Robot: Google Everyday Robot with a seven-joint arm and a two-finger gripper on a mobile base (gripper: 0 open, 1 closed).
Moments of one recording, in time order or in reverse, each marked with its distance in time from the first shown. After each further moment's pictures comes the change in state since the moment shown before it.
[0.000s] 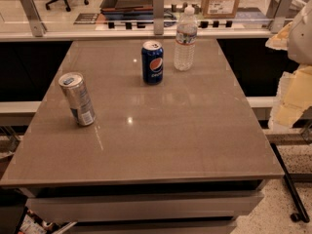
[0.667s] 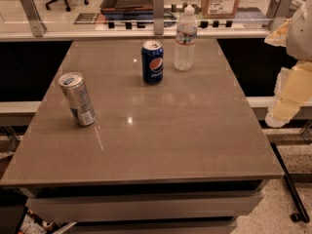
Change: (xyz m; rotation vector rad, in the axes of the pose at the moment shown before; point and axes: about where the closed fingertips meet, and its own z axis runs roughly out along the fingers) arm -0.003 -0.008 0.000 0.012 -0.022 0.008
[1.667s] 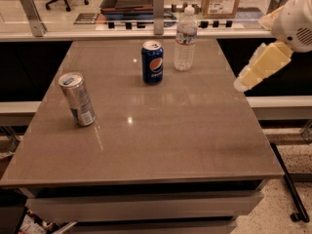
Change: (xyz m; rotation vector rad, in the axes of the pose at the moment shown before) arm -0.027 -0.076 0.026 0.126 -0.288 0.183
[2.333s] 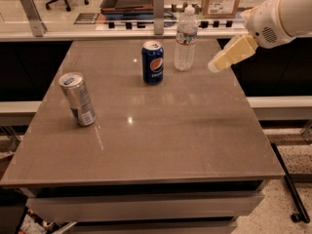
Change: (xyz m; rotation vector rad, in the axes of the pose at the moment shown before) arm -0.032 -0.052 0.057 0.076 -0.199 0.087
